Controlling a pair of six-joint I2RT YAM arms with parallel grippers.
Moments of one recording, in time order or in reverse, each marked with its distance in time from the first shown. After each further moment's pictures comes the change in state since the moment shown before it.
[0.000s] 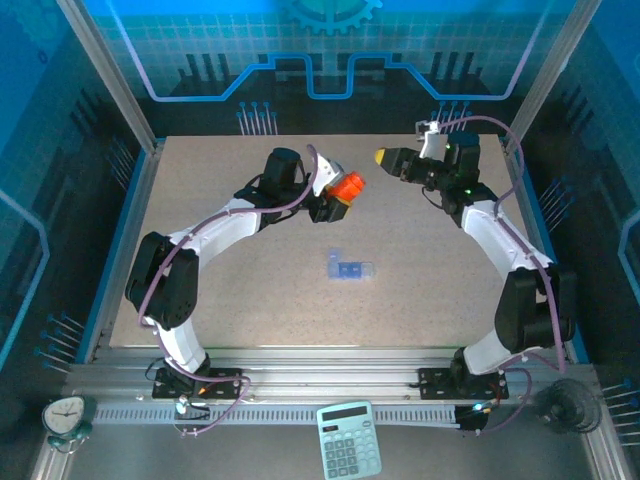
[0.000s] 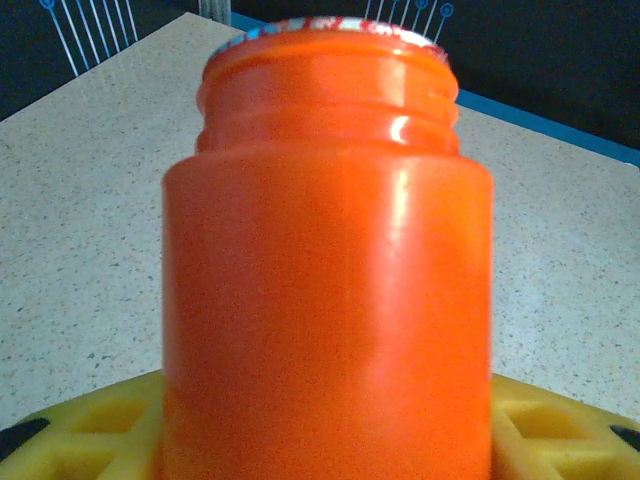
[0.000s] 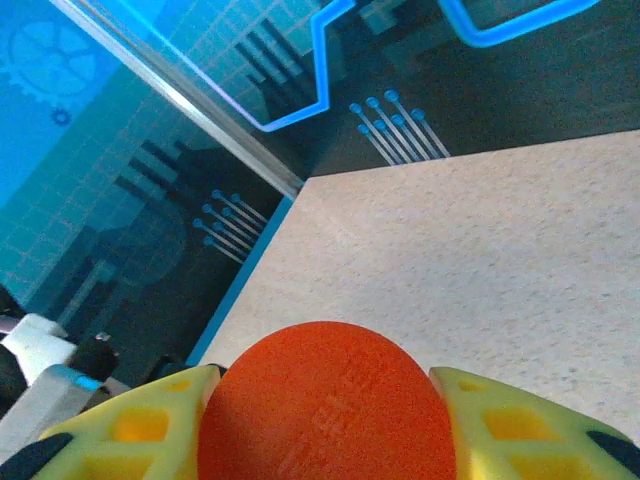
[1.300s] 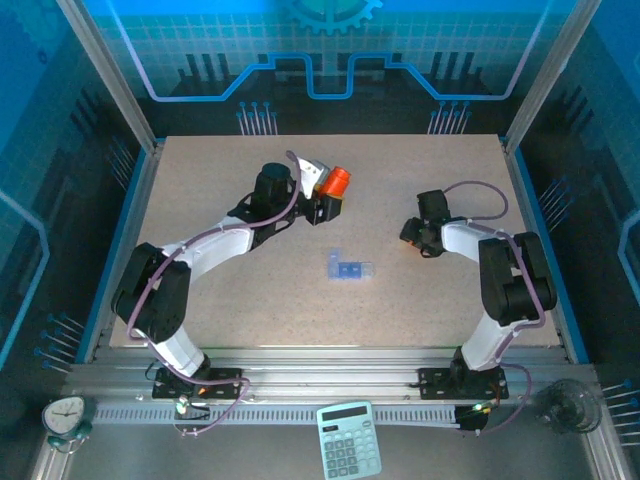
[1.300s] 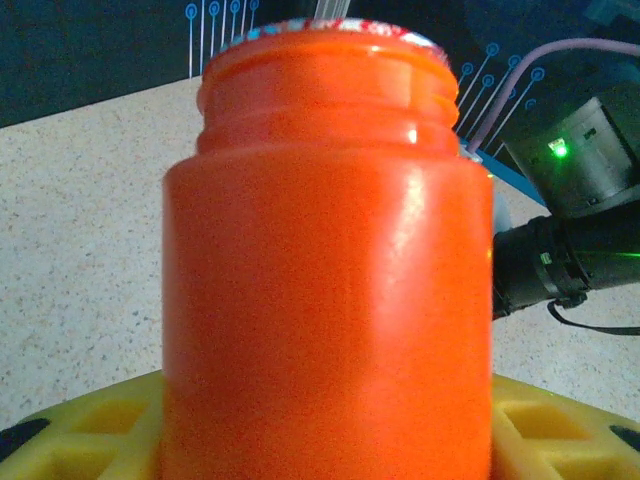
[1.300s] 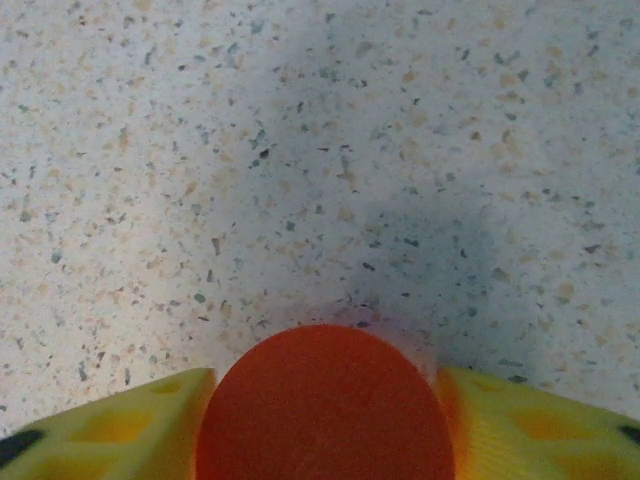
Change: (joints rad) left arm -0.010 -0.109 -0.224 0.275 -0.196 -0.308; right arm 0.034 0.194 -0.279 -0.301 0.750 0.100
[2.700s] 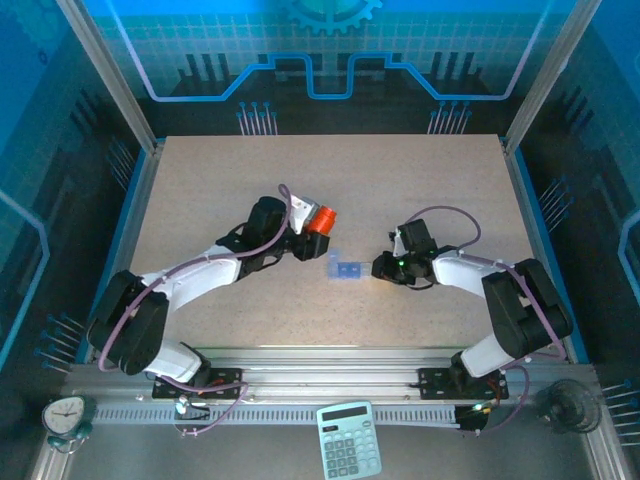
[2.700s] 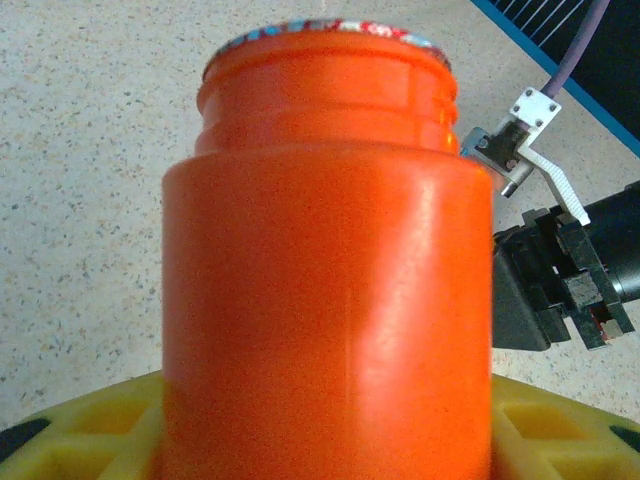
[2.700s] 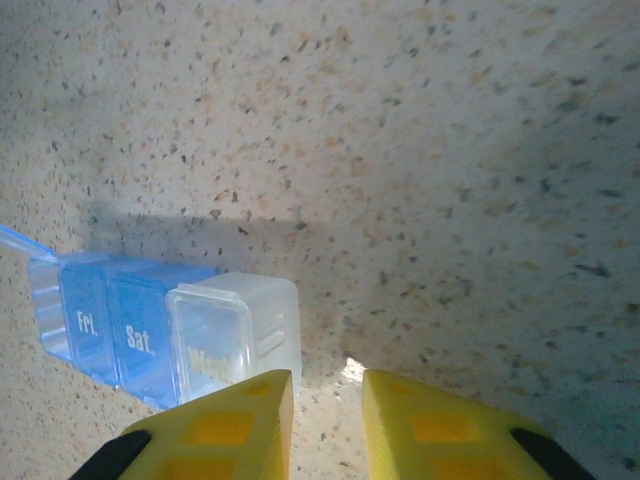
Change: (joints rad) left arm -0.062 -0.204 -0.262 -0.155 -0.113 -0.082; right arm 0.208 -0.201 -0.252 0.063 -0.412 -0.044
